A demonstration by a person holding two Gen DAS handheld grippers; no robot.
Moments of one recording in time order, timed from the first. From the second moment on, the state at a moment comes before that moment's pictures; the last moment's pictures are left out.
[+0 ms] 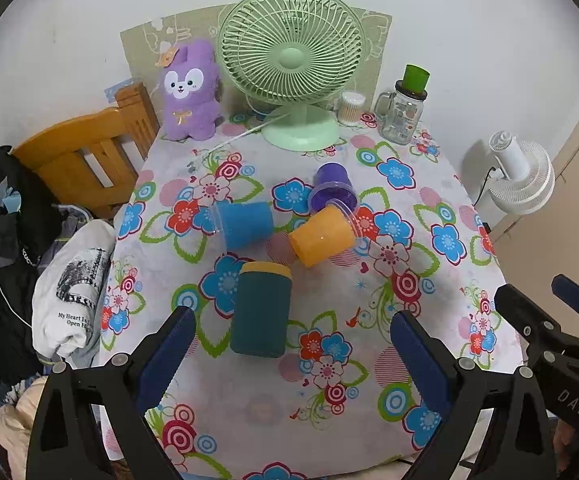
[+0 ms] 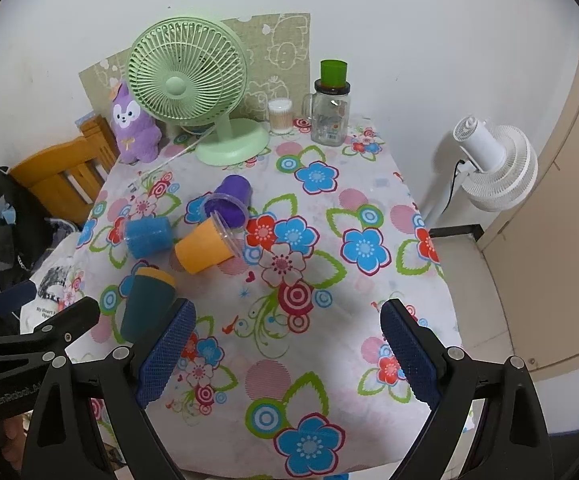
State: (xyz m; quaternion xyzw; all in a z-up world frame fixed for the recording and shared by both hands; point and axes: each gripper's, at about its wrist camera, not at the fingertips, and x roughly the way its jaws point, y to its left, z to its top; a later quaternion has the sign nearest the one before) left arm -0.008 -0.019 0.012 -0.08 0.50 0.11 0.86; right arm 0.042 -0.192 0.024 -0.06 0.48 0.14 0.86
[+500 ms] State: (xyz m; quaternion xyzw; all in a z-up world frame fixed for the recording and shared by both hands) left arm -0.009 -0.015 0.017 -0.08 0.50 0.12 0.86; right arm 0.046 -0.187 0.026 -0.07 0.48 0.15 0.86
